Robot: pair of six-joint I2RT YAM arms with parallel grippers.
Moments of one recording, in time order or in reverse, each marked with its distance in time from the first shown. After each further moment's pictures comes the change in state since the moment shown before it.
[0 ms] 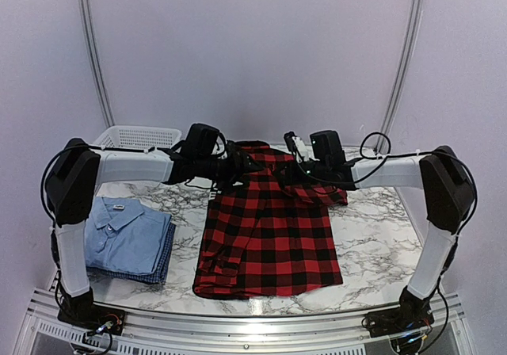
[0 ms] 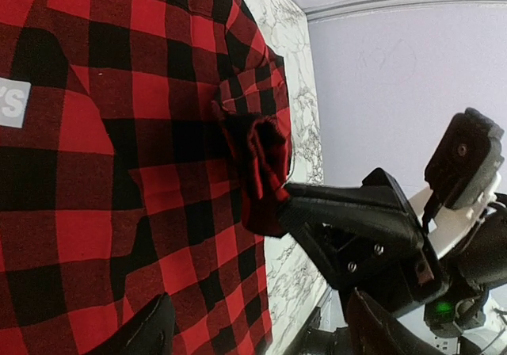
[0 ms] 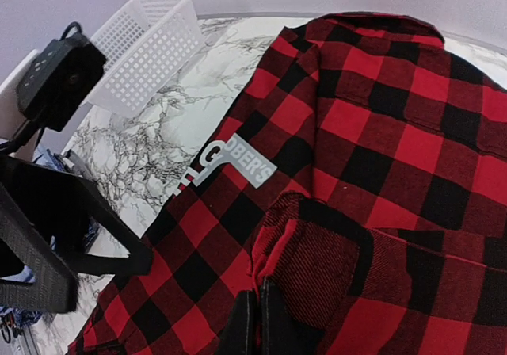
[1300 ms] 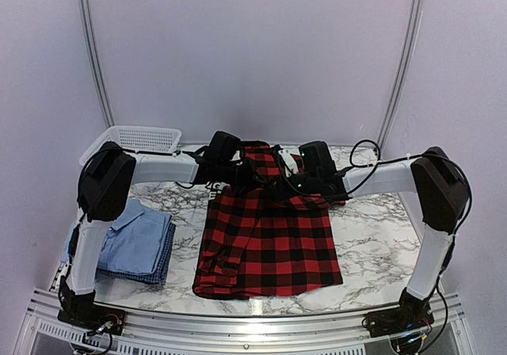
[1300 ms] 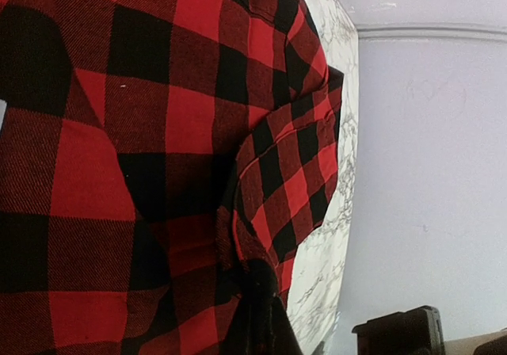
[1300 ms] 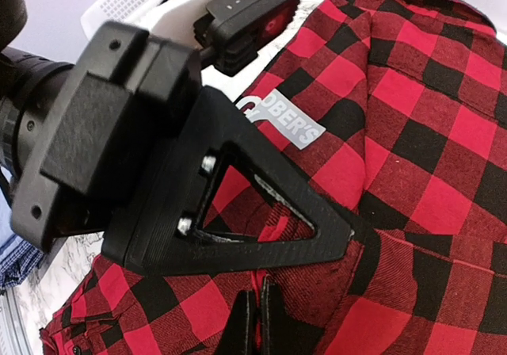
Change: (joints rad) left arm -0.032 0.271 0.260 -0.069 -0.067 -0.105; right arm 0.082 0.032 -0.043 0.034 -0.017 -0.087
